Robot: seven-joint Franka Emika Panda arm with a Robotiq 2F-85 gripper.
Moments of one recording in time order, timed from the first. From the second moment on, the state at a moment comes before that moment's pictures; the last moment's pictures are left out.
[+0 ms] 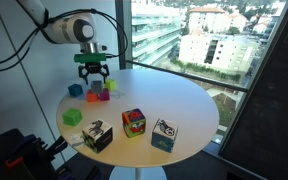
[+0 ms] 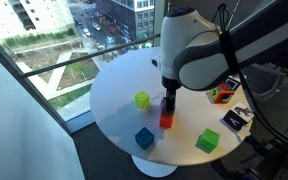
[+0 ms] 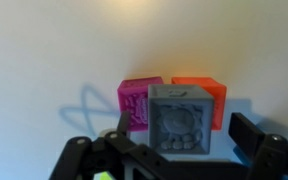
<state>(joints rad) 0.15 0.39 0.15 -2.09 -0.16 2.40 -0.37</state>
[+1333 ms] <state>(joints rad) 0.14 0.24 0.13 -2.11 -0.11 2.37 -0.21</state>
